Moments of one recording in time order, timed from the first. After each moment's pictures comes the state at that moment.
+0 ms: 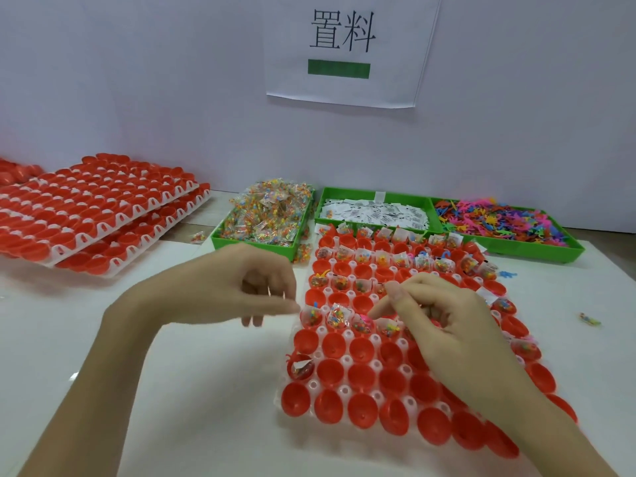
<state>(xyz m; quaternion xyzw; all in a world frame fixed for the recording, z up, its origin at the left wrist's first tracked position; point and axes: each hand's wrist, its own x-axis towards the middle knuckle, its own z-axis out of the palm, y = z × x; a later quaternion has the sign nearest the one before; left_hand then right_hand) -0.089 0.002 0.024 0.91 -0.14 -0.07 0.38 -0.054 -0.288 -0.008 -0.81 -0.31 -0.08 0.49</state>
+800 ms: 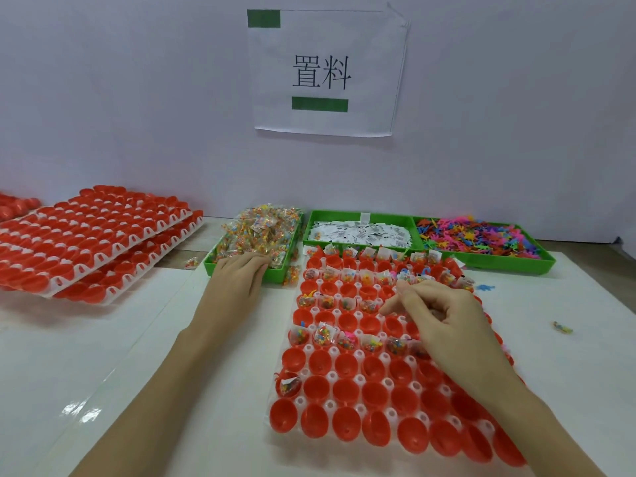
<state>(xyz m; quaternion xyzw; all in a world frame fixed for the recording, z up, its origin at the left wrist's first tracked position) -0.017 0.017 -0.063 0.95 0.00 0.30 0.12 -0.026 -0.307 -0.013 -0.82 -0.22 -0.10 0.52</state>
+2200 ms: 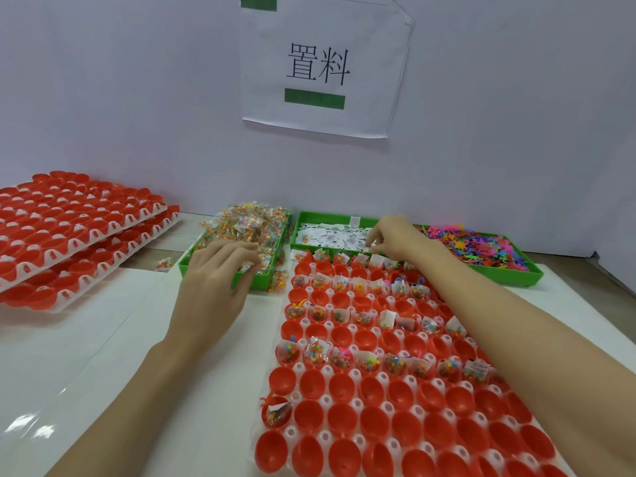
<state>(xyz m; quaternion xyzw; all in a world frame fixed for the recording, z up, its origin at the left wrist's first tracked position) -0.014 0.014 -0.059 0.88 -0.07 0.44 0.14 0.191 -0.251 0.007 -0.96 -0.26 -0.02 0.08</state>
